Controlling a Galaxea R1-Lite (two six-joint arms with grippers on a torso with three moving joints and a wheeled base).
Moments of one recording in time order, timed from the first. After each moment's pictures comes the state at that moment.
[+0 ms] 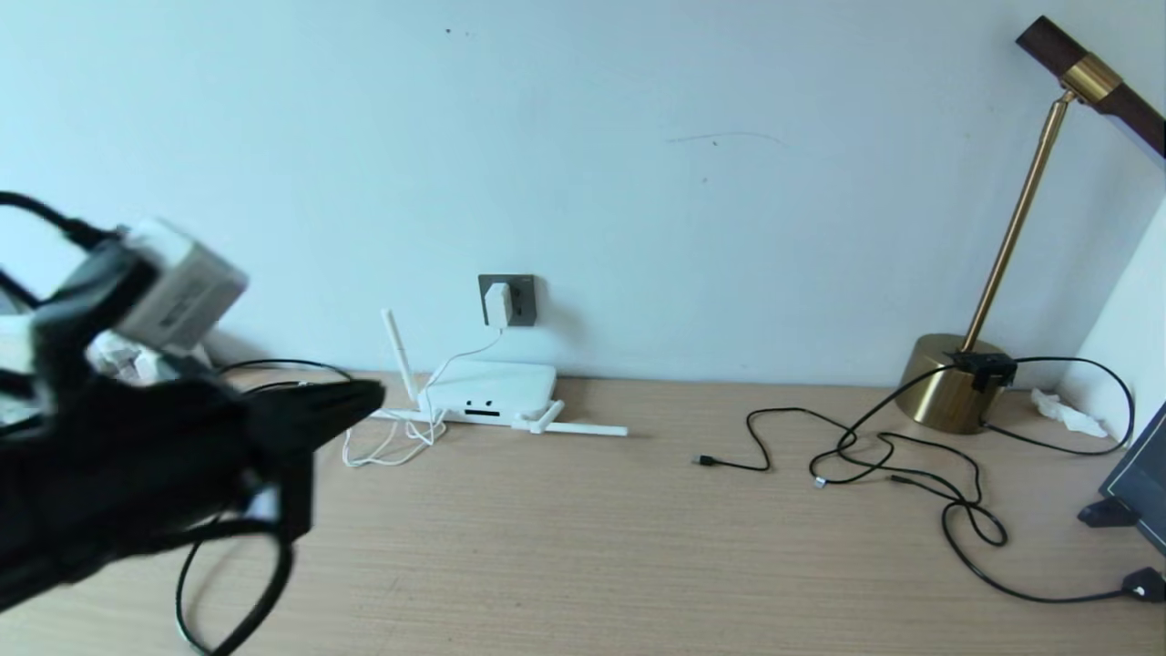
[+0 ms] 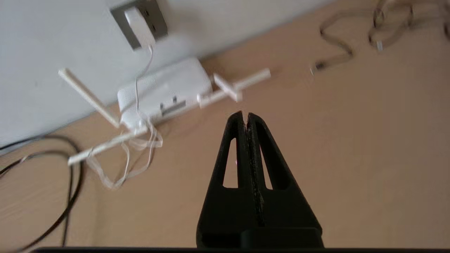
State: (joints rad) left arm -0.54 1.14 -0.74 -0.15 0.11 0.21; right arm 0.01 0.00 0.00 -0.03 -0.03 0.02
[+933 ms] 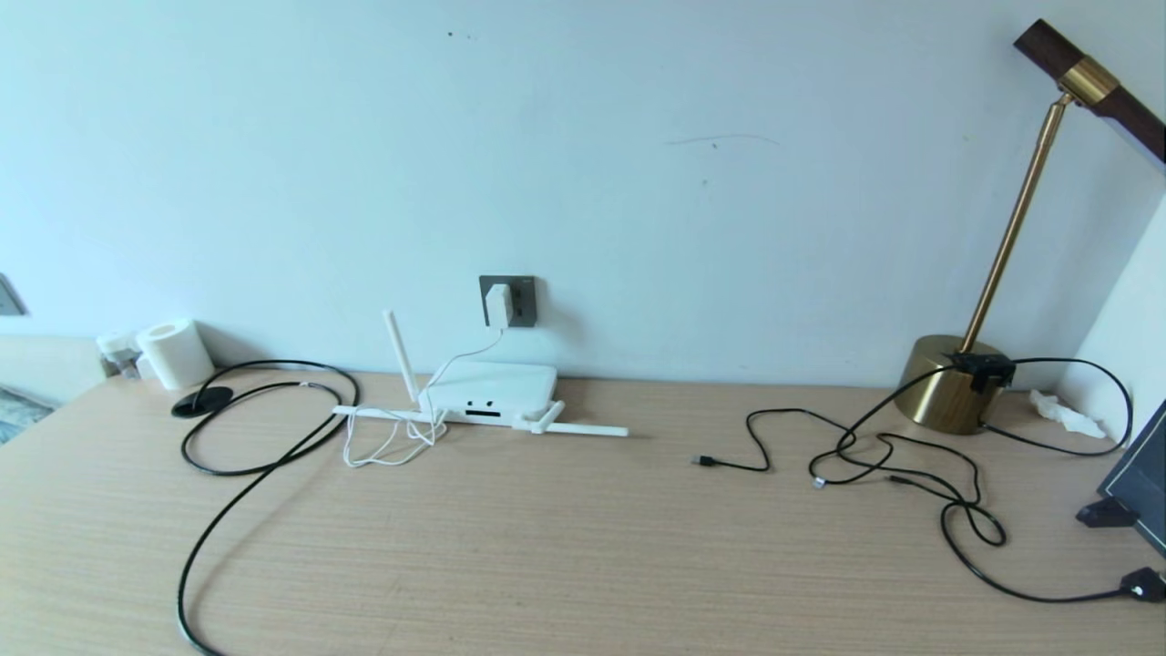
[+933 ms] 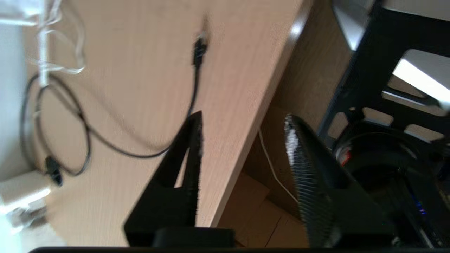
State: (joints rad) left arm -0.59 0.83 -0.70 0.81 0.11 0.79; right arm 0.01 0.00 0.00 -0.03 -0.03 0.02
